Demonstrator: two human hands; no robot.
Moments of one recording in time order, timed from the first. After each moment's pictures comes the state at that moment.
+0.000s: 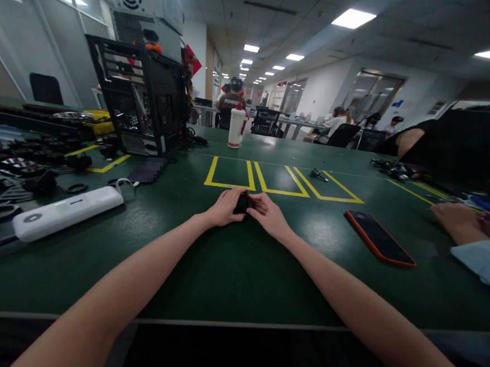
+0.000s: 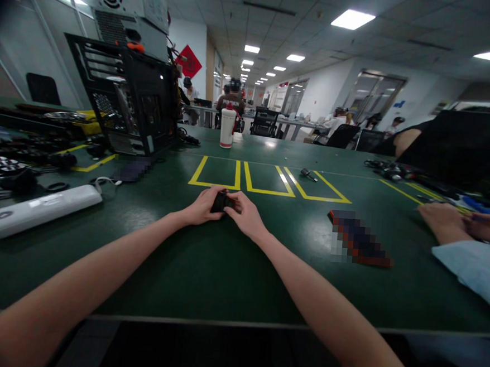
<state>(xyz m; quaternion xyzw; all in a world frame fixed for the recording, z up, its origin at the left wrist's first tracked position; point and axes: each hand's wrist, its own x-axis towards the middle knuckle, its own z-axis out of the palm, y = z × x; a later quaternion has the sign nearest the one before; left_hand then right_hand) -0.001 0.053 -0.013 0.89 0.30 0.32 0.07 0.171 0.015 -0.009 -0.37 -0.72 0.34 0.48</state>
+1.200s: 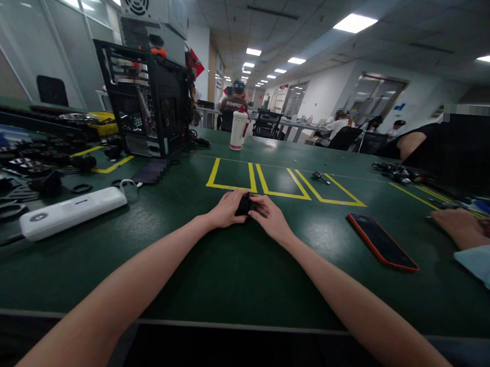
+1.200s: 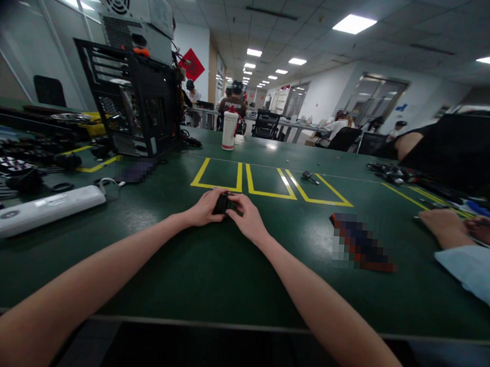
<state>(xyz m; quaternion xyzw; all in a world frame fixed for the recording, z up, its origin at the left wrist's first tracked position) -0.001 0.052 -0.013 0.89 0.31 0.32 0.07 0.170 0.014 -0.009 -0.36 -0.73 0.31 0.49</state>
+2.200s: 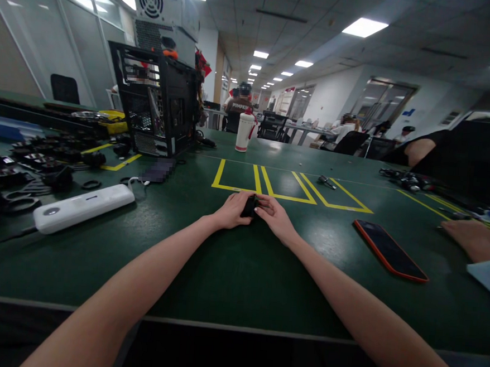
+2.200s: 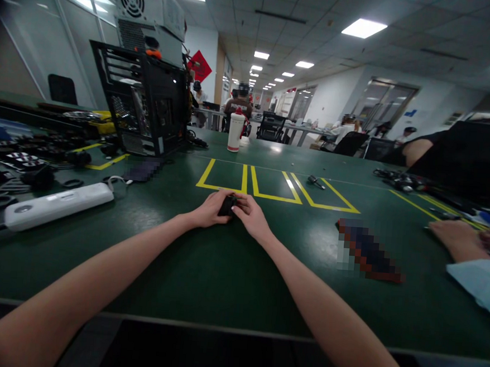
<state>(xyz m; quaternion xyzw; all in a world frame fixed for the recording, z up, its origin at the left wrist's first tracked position) 0.000 0.055 -0.016 0.89 0.29 0.33 0.06 0.168 0.024 -0.007 -0.37 -0.67 0.41 0.49</state>
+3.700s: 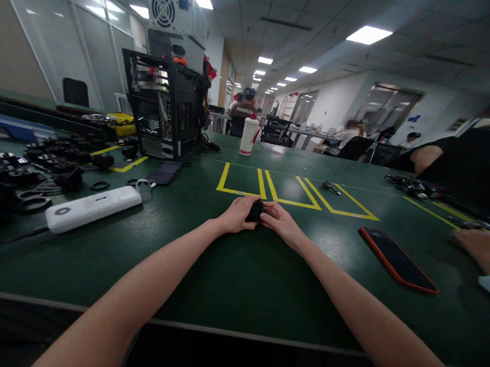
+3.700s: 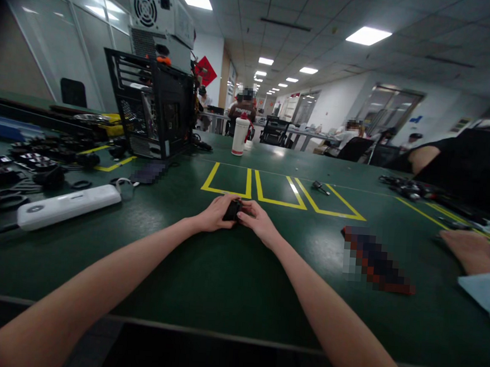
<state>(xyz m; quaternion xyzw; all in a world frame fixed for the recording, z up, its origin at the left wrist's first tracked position) -0.002 0.051 -0.013 0.89 0.30 0.33 0.06 0.172 0.023 -0.003 -0.38 -0.62 0.52 0.44</state>
